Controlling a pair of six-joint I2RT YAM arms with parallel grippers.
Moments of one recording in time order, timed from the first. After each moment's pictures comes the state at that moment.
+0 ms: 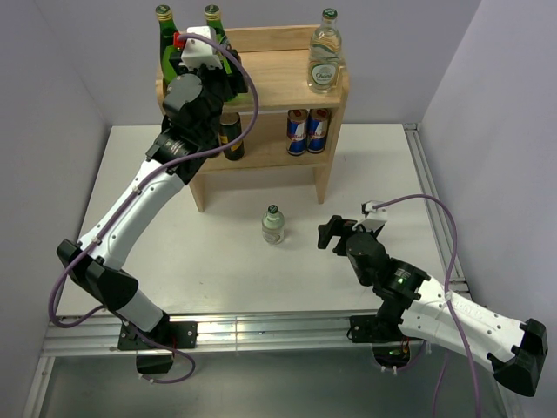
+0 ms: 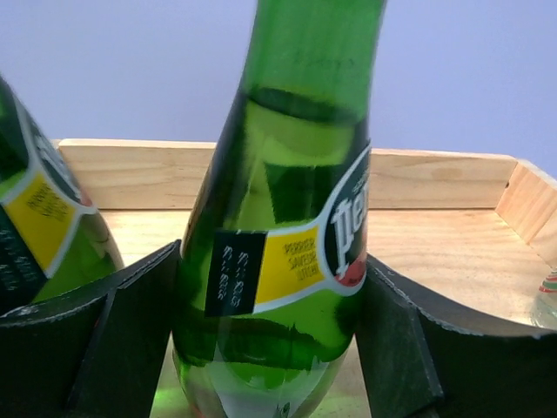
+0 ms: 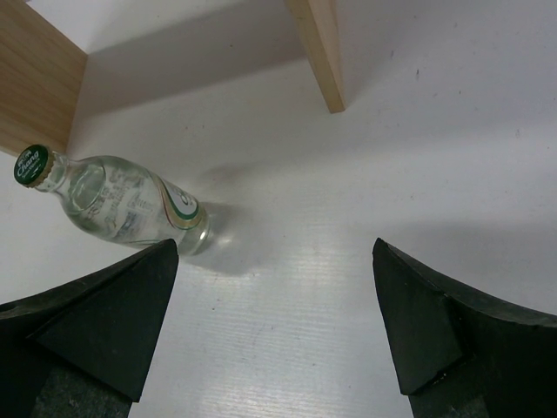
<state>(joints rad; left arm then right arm) -0.60 1.58 1.81 0.06 -0.52 -0.02 0.89 0.62 0.45 -0.27 0.69 0.67</state>
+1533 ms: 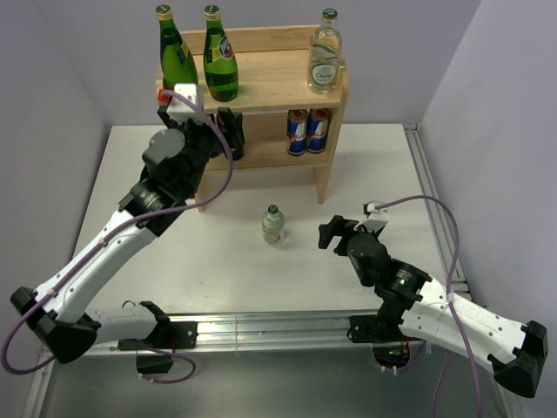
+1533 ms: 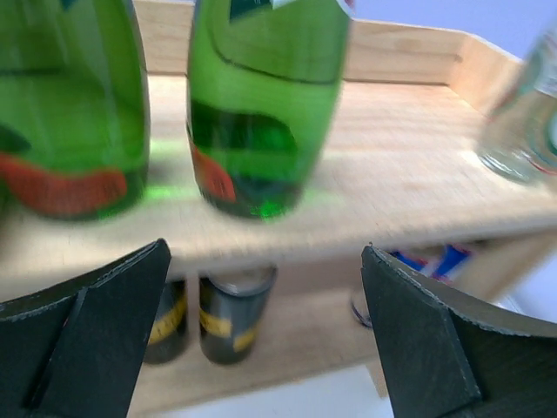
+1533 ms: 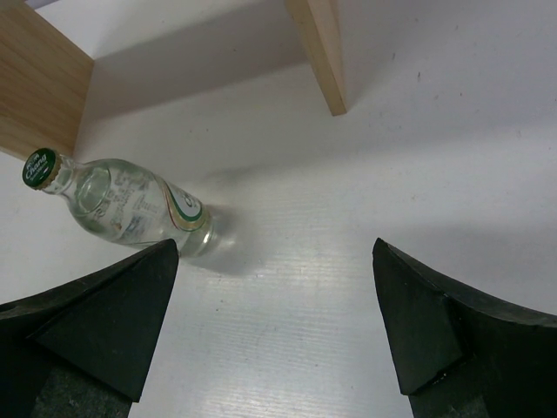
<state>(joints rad) -0.68 1.26 1.42 -0.02 -0.47 -0.13 0.89 0.60 0.45 -0.27 0.69 0.67</state>
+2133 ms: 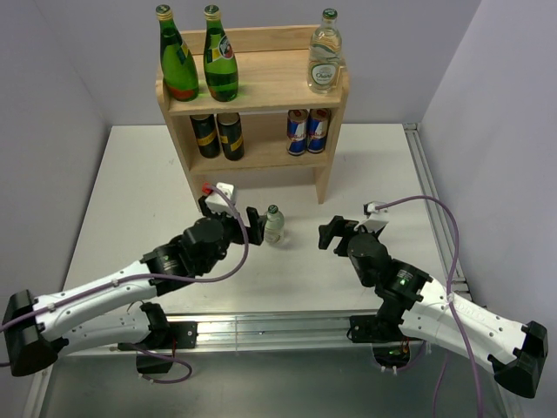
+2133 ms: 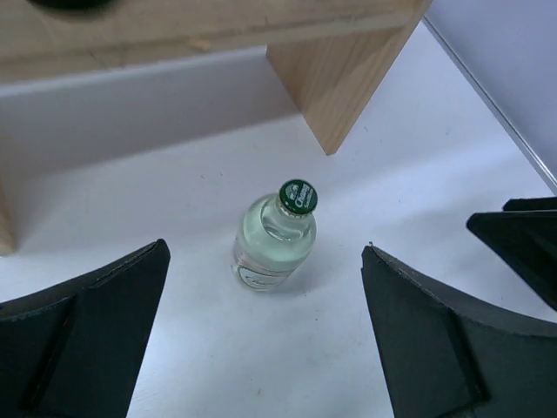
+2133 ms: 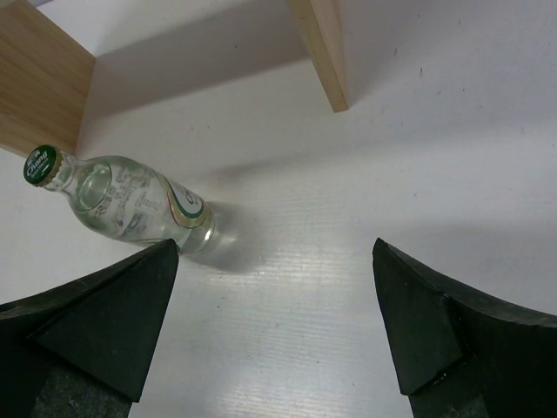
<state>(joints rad) -1.05 0.94 0.75 -0.03 -0.57 -0.38 0.89 0.60 0.45 -0.28 0.68 0.68</state>
